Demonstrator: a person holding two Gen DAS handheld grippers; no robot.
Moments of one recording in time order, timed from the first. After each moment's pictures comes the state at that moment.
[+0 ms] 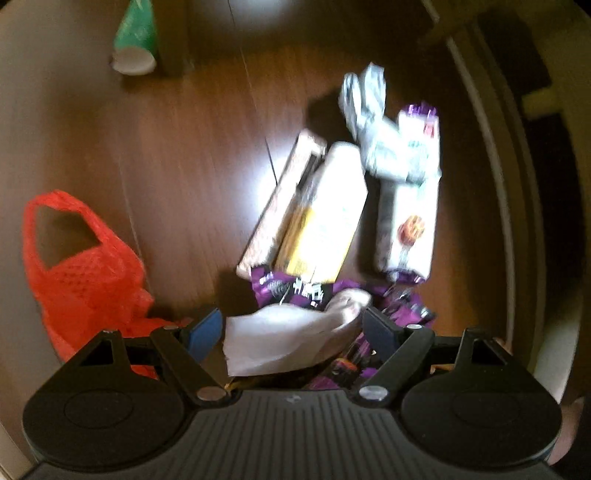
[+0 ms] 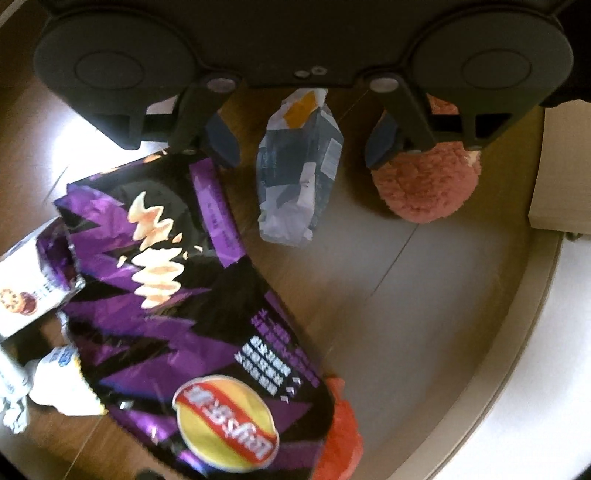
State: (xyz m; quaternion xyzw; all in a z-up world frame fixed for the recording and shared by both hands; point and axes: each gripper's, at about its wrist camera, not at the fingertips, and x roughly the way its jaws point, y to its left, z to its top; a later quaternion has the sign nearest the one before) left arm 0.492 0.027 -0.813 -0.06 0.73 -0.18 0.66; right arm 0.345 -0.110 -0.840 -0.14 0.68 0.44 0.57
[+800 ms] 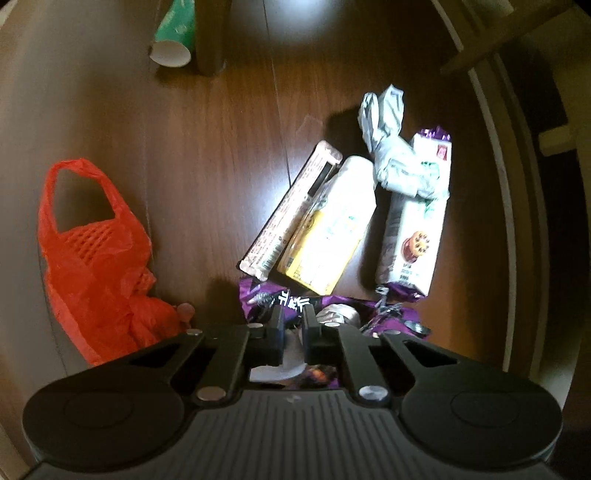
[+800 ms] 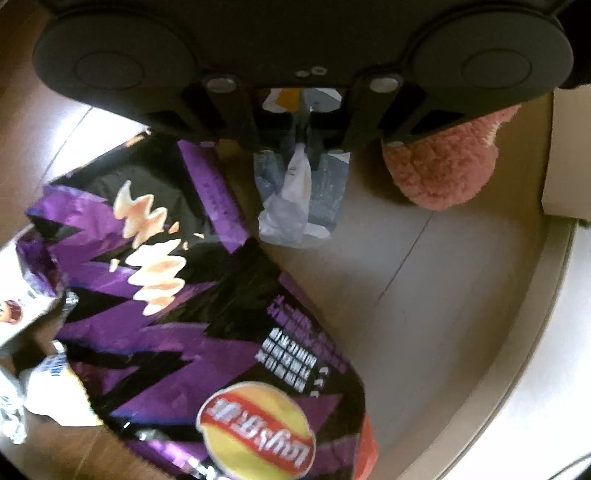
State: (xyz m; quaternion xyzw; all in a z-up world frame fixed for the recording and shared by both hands) left arm 0.478 0.036 -0.795 -0.10 0.70 -0.12 0.70; right arm 0.336 -0.106 -0.859 -0.13 0.67 0.43 0.60
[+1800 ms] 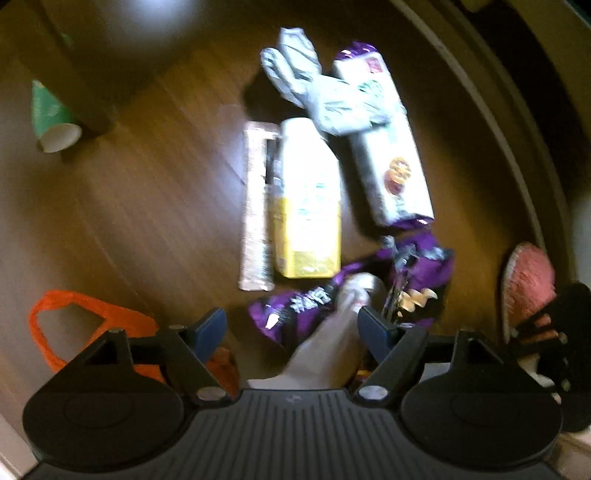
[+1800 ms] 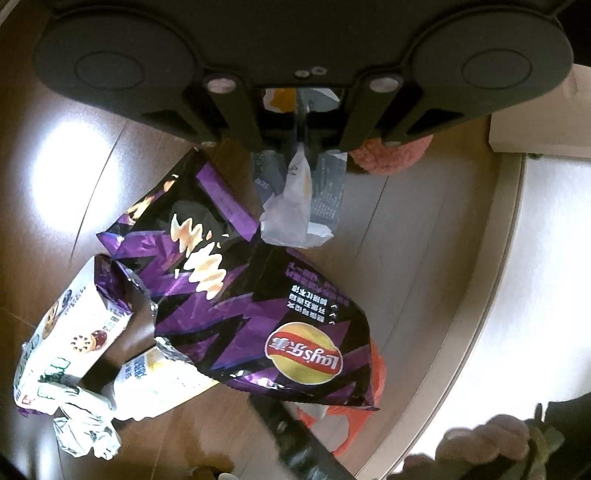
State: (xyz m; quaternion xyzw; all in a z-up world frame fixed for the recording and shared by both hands) left arm 0.497 -0.003 -0.810 0.10 0.70 -0.32 0.63; right arm 0.352 -0.163 -0.808 0.00 0.67 0.40 0.63
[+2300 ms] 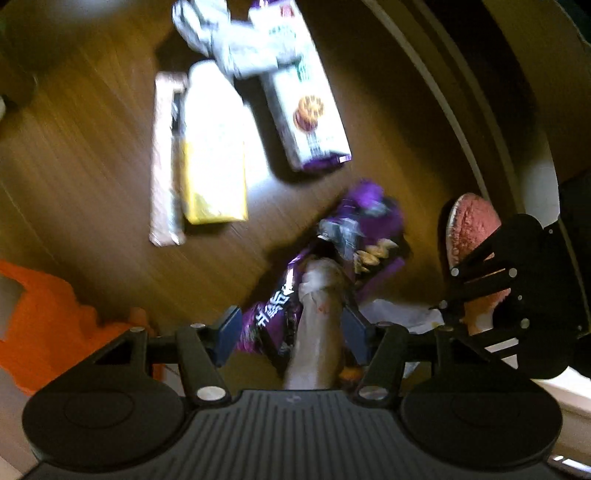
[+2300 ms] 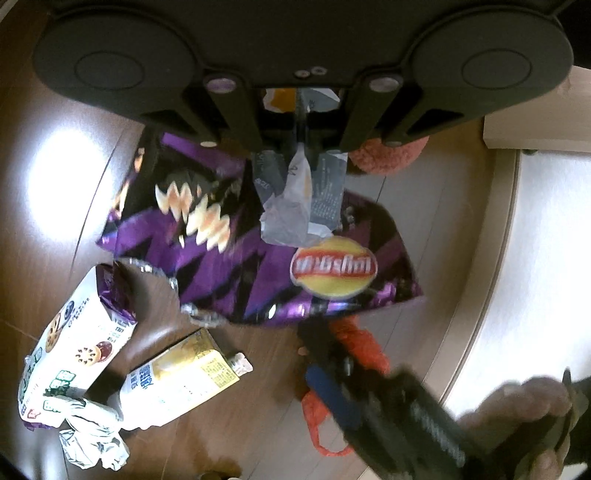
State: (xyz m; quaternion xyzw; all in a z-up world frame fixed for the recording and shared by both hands) left arm 0.454 -0.020 -0.820 0.06 0.73 -0.37 0.57; right arm 0.355 -0.166 -0.812 0.01 0.68 0.40 0.62
